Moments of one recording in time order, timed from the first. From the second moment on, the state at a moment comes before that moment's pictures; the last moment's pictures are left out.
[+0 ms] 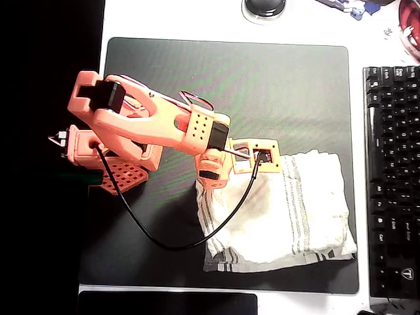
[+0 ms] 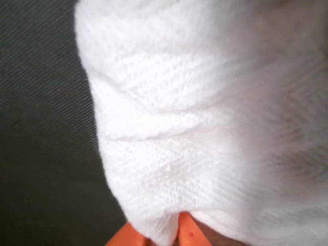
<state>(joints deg) 9.3 108.6 141.2 60.9 -107.2</state>
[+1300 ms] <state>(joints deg) -6.0 182.0 167.8 78.4 -90.8</state>
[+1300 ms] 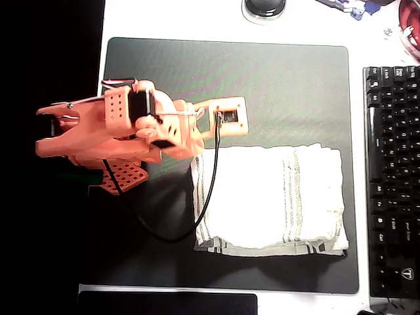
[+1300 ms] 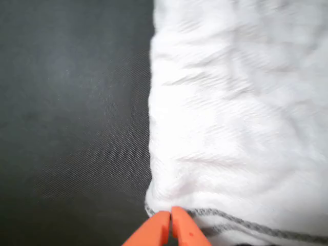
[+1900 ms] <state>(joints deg) -2.3 191.2 179.6 74.1 -91.7</state>
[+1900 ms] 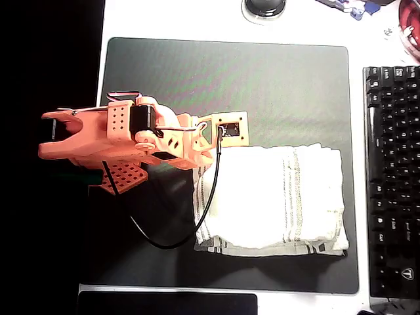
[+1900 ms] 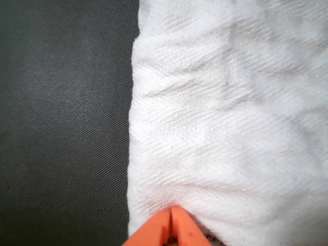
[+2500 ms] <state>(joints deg) -1.5 191.2 179.6 77.8 -91.2</state>
